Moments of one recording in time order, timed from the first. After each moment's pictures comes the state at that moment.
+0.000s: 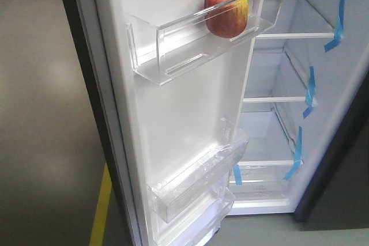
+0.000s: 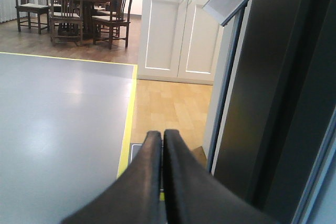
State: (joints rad) left arm 0.00 -0.01 0.03 0.10 0.11 -0.29; right arm 0.06 1.54 -1.92 0.97 1.07 -0.81
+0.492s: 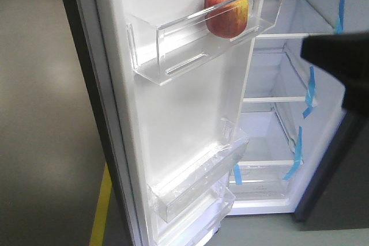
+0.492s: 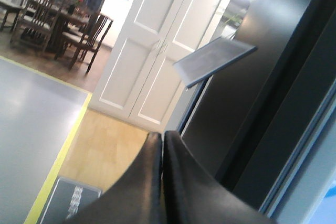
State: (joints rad) left arm 0.00 -0.01 0.03 0.10 -0.08 -0.62; right arm 0.06 0.87 -0.94 1.01 0.71 -0.94
